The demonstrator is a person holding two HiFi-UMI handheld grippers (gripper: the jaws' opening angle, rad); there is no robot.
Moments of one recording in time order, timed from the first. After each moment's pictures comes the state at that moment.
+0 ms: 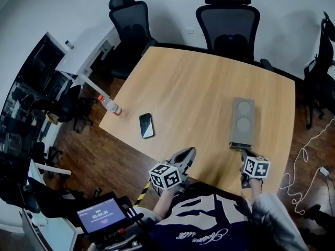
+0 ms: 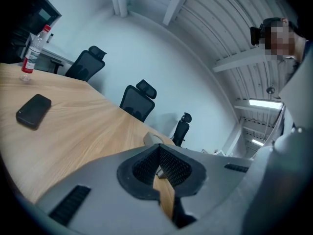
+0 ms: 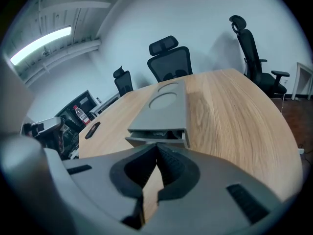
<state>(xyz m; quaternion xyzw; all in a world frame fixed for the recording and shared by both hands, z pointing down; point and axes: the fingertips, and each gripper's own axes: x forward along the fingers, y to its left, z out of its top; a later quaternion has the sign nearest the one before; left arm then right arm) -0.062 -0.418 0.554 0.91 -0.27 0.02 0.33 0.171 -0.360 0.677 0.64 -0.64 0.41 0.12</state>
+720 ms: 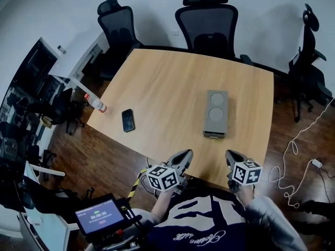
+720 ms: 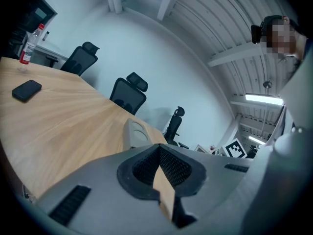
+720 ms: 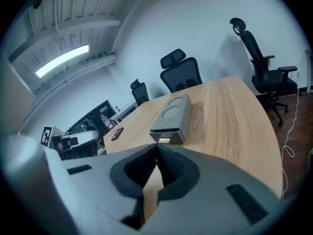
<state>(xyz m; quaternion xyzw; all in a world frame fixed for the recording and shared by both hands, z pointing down) 0.015 -0.314 0.545 0.91 -0.25 0.03 0.33 0.169 -0.269 0.600 0.59 -0.71 0.38 0.06</state>
